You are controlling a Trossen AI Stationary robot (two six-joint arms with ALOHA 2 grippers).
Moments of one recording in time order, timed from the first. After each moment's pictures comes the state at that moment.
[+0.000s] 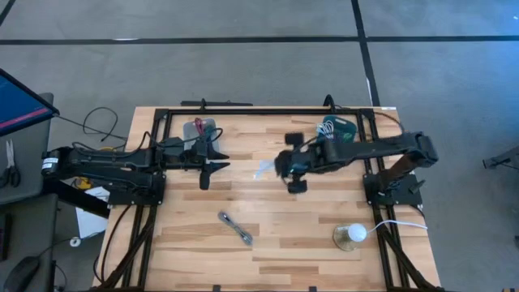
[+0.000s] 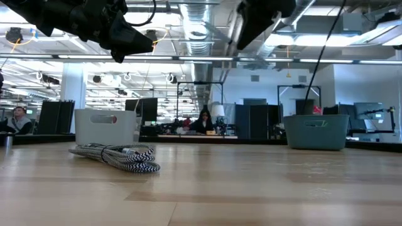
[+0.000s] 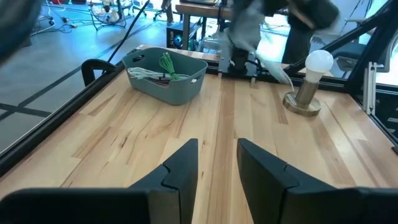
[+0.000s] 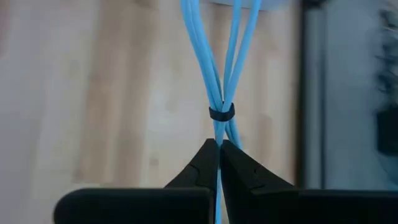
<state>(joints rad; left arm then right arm) 0.11 0.72 0.44 0.20 -0.01 -0.03 0.10 1.61 1.51 -0.98 0.43 -0.18</state>
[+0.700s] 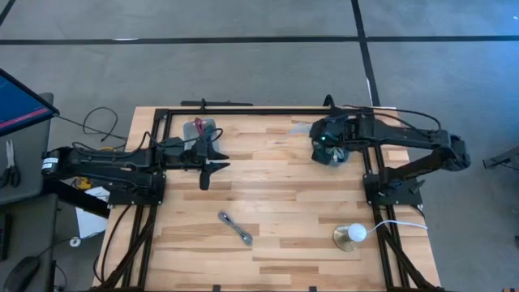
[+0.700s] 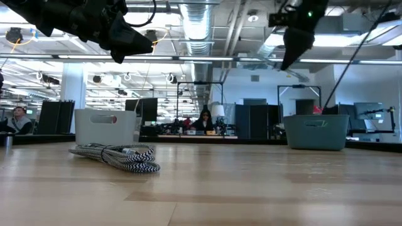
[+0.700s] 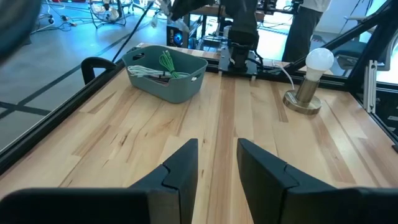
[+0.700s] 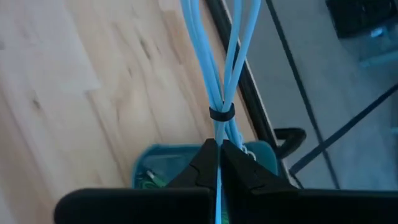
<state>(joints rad) 0.11 0.72 0.44 0.19 -0.01 -0.04 -0.20 1.25 1.14 -0.98 0.54 -0.02</state>
